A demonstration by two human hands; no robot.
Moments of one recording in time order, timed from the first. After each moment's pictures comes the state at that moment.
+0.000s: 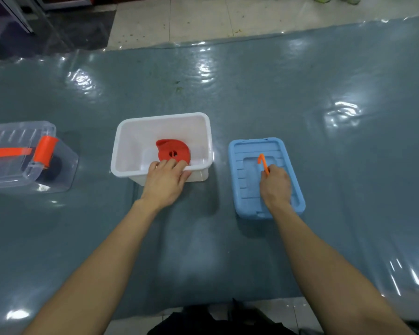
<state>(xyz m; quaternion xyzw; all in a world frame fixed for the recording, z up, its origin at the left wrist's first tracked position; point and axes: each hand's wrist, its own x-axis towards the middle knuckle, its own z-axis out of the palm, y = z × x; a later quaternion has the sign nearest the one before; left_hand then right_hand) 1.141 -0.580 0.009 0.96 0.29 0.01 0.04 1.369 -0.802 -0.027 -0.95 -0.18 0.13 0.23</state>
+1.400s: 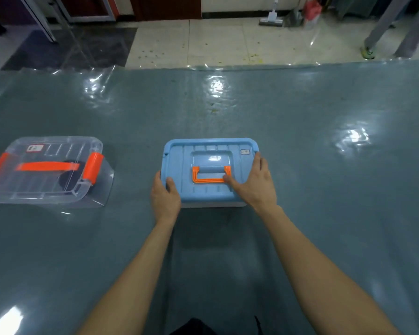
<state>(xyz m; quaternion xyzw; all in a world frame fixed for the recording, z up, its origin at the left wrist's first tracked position) 1.080 -0.496 -0.005 0.65 0.58 0.28 0.39 1.280 -0.637 0.023 -0.90 -0.29 0.16 0.27</state>
